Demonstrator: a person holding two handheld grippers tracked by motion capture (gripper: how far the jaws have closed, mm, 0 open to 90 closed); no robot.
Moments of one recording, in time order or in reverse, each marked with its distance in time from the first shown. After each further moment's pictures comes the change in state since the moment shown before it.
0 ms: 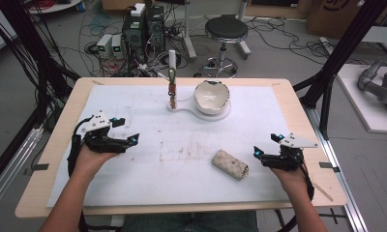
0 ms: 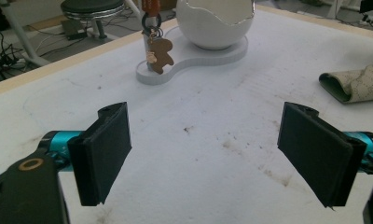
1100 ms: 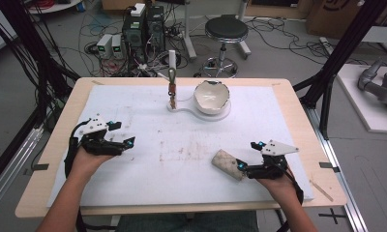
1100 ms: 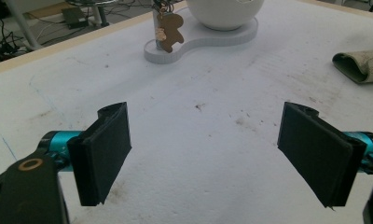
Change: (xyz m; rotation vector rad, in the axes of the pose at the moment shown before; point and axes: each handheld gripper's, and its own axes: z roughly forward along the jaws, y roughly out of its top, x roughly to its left) left arm 0.011 -0.016 0.000 0.038 0.001 0.003; right arm 0.049 0.007 0.009 0.045 0.189 -0.091
